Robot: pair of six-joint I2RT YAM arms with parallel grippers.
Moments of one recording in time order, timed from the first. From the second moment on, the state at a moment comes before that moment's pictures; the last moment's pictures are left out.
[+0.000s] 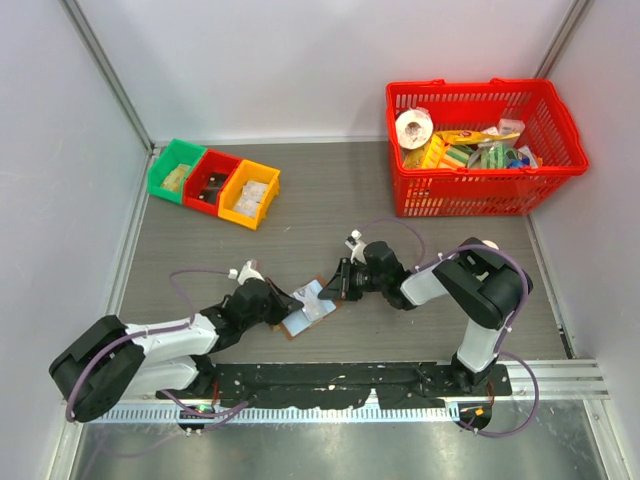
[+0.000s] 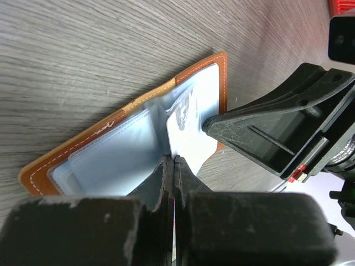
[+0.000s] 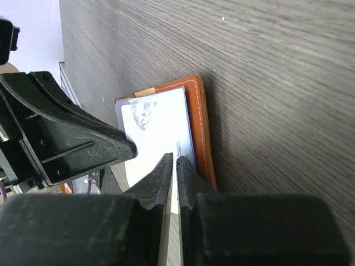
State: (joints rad) left arm -0.80 1.14 0.20 0.31 -0.09 -1.30; right arm 0.69 1.78 0.54 0.67 -0.51 0.87
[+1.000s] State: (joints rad) left arm -0.80 1.02 0.18 0.22 -0.11 -1.32; right arm 0.68 1.79 0.55 0.66 -0.52 0.88
